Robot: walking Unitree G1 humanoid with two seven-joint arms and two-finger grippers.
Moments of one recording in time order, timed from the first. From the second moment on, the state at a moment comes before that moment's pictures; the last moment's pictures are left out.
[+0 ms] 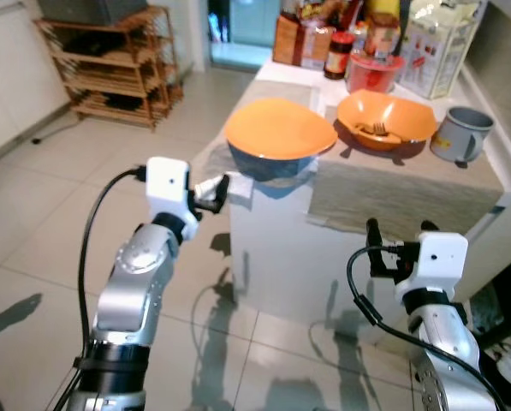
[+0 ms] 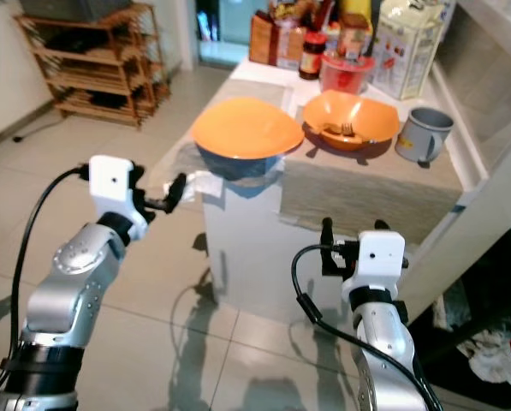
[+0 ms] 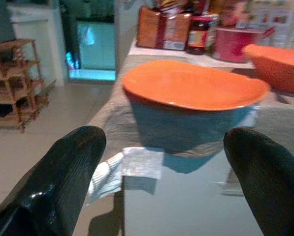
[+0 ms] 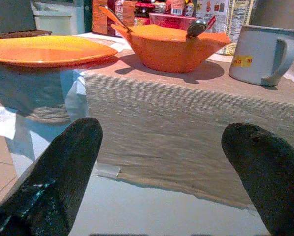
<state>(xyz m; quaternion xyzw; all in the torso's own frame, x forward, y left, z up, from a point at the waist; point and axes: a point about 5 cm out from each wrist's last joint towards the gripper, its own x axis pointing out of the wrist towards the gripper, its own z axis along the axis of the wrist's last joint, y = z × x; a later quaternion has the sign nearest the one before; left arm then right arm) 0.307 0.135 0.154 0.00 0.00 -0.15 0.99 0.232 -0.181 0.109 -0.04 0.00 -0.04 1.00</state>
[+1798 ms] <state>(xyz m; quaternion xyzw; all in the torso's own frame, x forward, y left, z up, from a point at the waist) 0.316 0.127 0.173 0.04 -0.03 -0.15 0.99 0.241 -0.182 0.113 -0.06 0.00 -0.04 1.00</state>
